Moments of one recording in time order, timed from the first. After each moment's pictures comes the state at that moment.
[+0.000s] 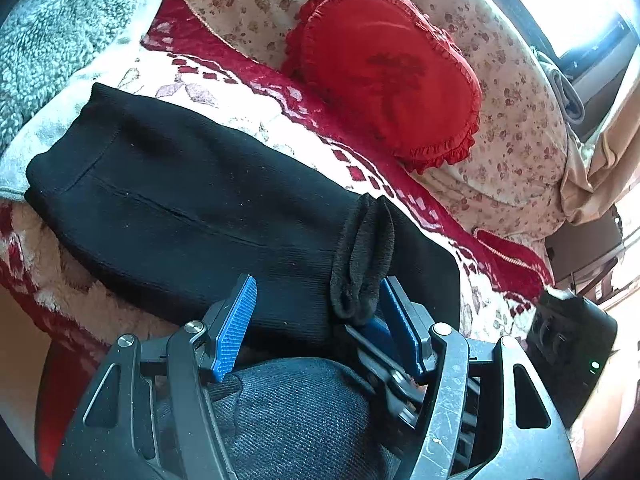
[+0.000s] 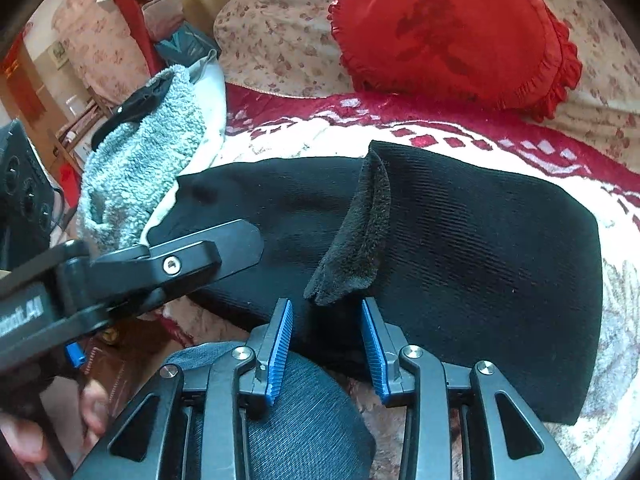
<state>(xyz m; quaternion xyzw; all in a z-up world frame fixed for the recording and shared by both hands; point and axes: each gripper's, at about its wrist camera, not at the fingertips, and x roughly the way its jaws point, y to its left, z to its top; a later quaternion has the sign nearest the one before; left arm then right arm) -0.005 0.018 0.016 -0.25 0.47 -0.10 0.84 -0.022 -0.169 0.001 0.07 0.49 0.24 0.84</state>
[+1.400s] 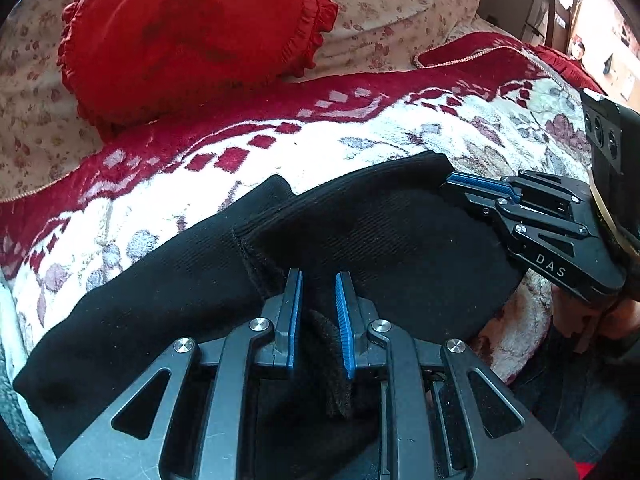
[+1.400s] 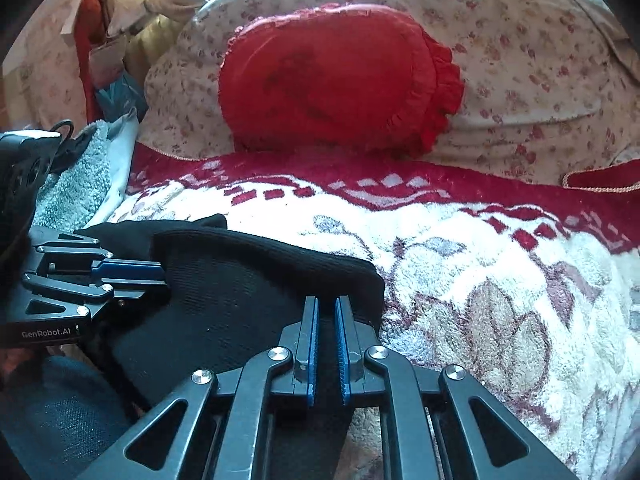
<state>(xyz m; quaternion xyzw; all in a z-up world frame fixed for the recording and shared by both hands) 0.061 -0.089 -0.008 0.15 0.47 -0.31 0.81 -0.009 -0.278 -0.021 0.04 0.39 0.11 0.91</state>
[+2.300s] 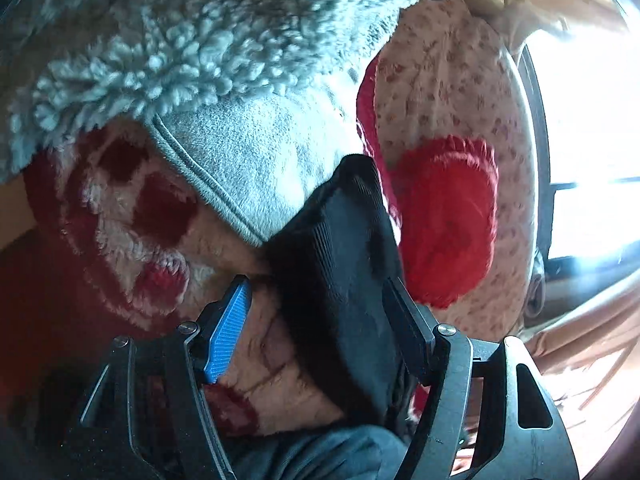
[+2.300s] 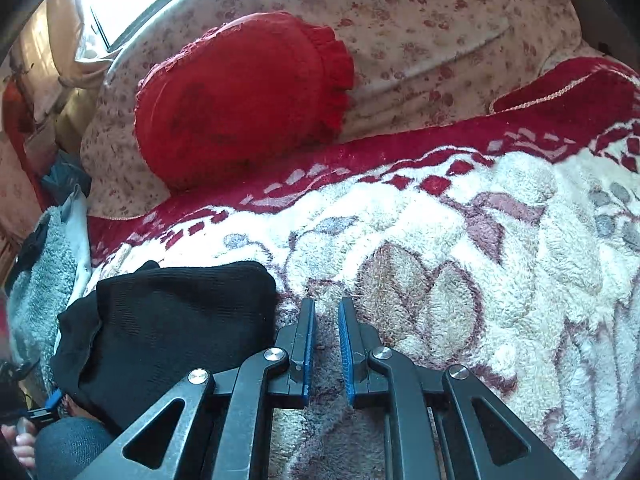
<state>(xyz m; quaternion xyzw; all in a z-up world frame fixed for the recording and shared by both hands) -0.030 0.228 -0.061 -0.56 0.38 -0.04 0.74 -0.013 -0.338 -0.030 0.18 0.40 0.01 0.90</state>
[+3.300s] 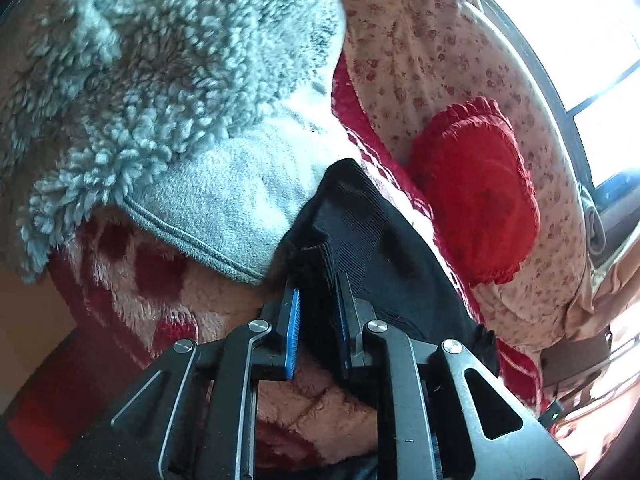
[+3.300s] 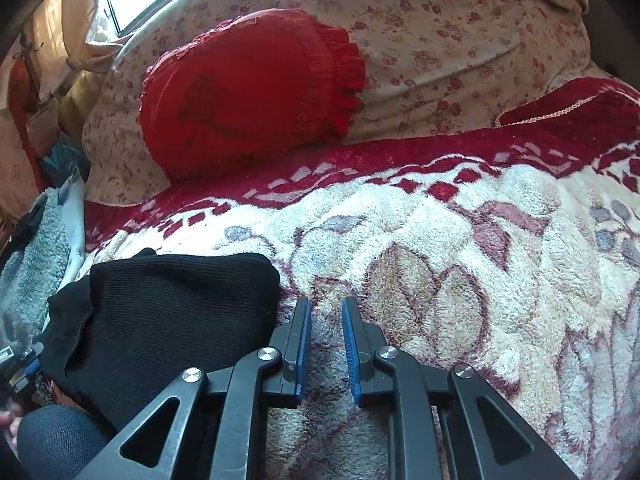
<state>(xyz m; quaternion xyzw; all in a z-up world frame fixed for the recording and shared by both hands) -0.013 0.200 -0.035 -0.37 0.38 0.00 0.85 -0.012 -0.329 -0.032 0.14 0.40 0.01 0.90</state>
